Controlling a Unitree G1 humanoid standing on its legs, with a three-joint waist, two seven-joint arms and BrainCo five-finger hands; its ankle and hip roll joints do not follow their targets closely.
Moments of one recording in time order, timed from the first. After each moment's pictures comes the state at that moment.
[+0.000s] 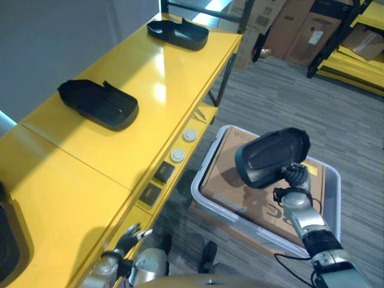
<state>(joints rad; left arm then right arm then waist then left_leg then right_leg) 0.20 0.35 -0.32 0.28 -0.35 0.06 -0.14 -0.20 -0.53 0.11 0.34 0.15 0.23 -0.57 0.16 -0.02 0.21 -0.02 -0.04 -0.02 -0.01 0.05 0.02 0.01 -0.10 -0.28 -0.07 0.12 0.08</state>
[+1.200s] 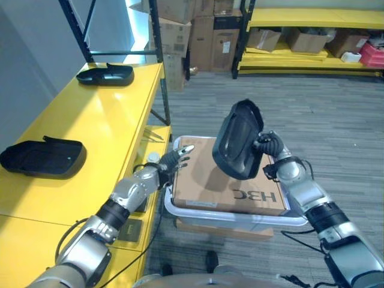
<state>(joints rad) -0.49 0.27 -0.47 0.31 -0.88 0.40 0.07 -0.42 -0.68 0.35 0.30 -0.01 0.22 -0.18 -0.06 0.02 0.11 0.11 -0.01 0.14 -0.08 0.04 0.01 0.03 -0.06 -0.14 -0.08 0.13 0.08</state>
